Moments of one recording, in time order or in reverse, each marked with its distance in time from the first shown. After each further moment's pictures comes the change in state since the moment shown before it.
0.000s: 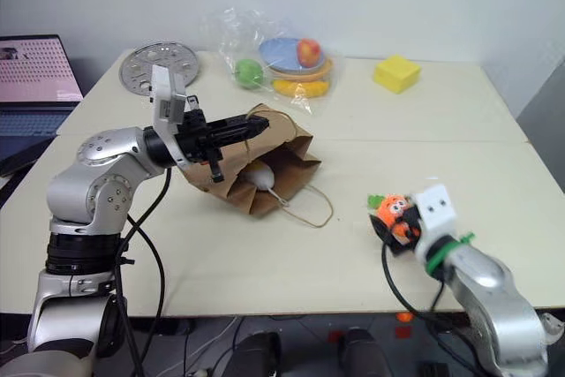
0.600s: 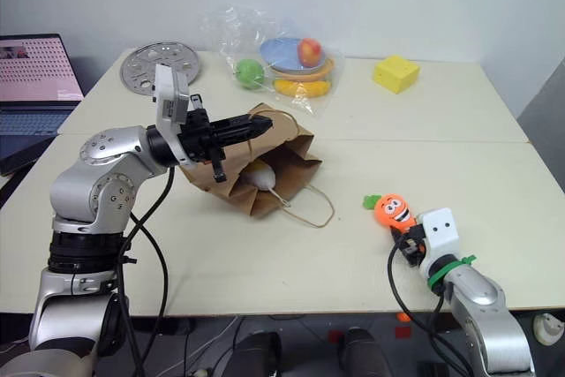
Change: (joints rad) left arm -0.009 -0.001 -0.009 0.000 0.001 -0.002 0.005; right arm 0.042 0.039 0.061 0.227 -0.075 -0.295 -0.046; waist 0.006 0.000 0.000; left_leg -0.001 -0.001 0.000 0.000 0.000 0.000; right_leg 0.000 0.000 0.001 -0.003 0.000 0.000
